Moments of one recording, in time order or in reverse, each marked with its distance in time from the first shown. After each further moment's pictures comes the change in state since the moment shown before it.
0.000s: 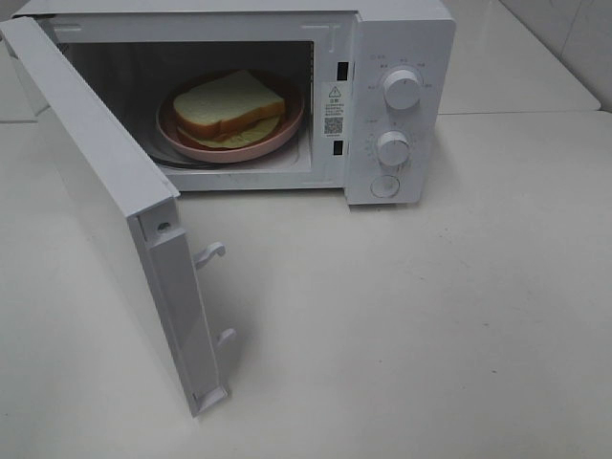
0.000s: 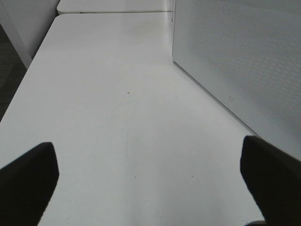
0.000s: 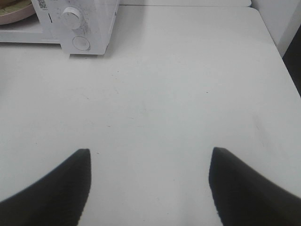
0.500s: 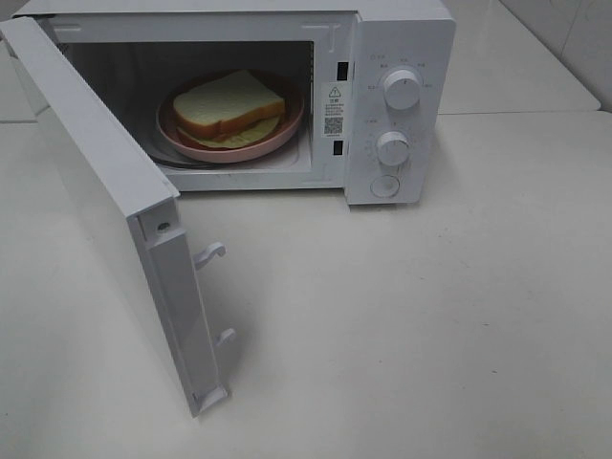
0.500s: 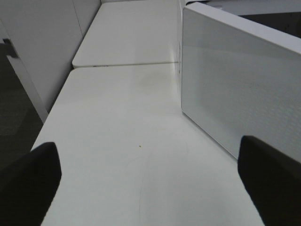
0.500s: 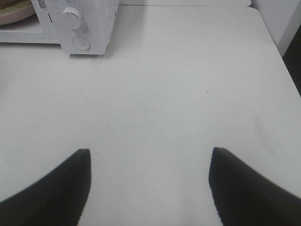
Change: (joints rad) left arm 0.000 0.103 -0.011 0.000 -0.259 0.043; right arm 0.000 0.000 0.000 0.000 0.000 0.001
